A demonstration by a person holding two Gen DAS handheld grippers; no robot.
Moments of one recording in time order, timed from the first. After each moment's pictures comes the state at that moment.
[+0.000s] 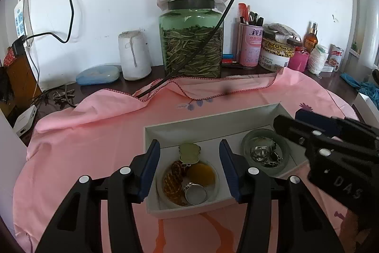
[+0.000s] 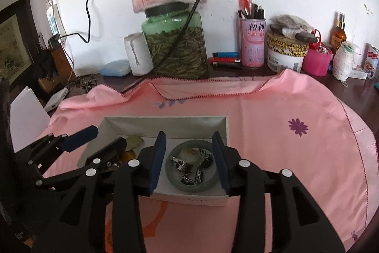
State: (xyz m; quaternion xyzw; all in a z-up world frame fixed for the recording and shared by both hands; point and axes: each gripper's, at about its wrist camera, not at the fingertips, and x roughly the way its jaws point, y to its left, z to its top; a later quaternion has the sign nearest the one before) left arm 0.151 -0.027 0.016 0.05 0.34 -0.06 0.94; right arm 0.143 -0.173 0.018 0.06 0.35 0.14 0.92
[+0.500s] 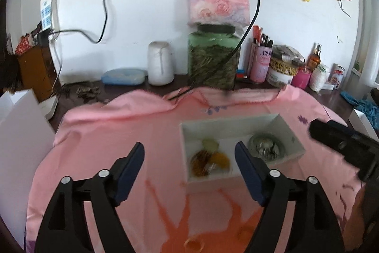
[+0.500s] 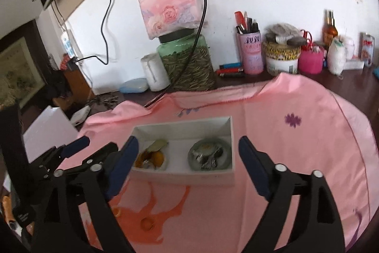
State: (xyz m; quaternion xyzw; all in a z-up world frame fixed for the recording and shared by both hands) left arm 0.099 0.014 0.049 0.01 0.33 -0.03 0.95; right arm 0.096 -0.196 0.052 0.12 0.33 0.17 0.92
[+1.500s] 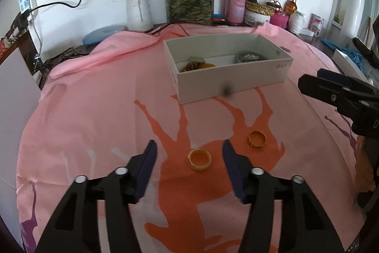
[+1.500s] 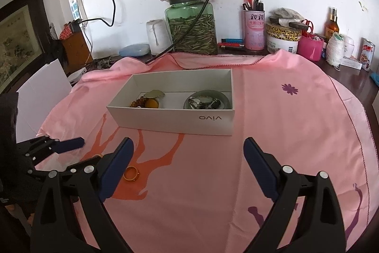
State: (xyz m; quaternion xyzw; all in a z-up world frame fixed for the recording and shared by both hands) left arm 0.053 0.021 -0.014 0.07 0.41 -0.11 0.90; right arm 0.056 -0.181 0.008 0.04 0.36 0.17 0.92
